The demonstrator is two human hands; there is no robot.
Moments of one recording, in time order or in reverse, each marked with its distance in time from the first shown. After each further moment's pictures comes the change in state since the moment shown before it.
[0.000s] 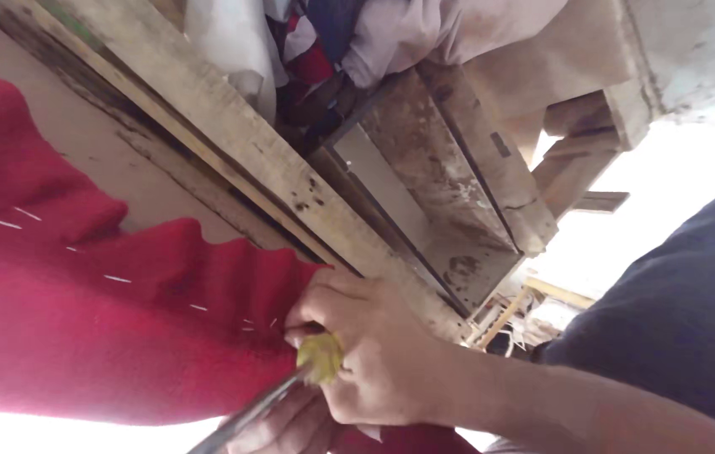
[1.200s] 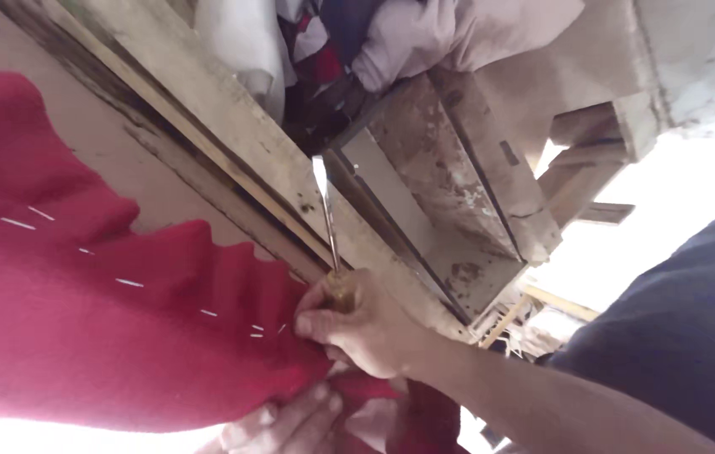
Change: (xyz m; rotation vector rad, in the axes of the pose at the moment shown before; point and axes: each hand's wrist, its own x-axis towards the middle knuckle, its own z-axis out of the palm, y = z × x) left_hand -0.009 -0.001 -0.004 -0.050 -0.040 -0.013; right_hand 0.001 0.015 0.009 0.583 -0.056 0.420
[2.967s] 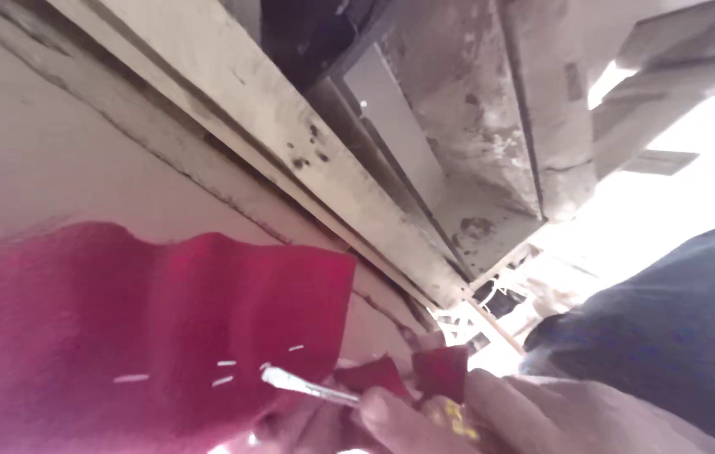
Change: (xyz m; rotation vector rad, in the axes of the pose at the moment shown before) left_hand -0.016 0.047 0.027 0.402 -0.092 -0.465; right_hand -0.085 -0.081 -0.041 -1.019 -0.326 -0.007
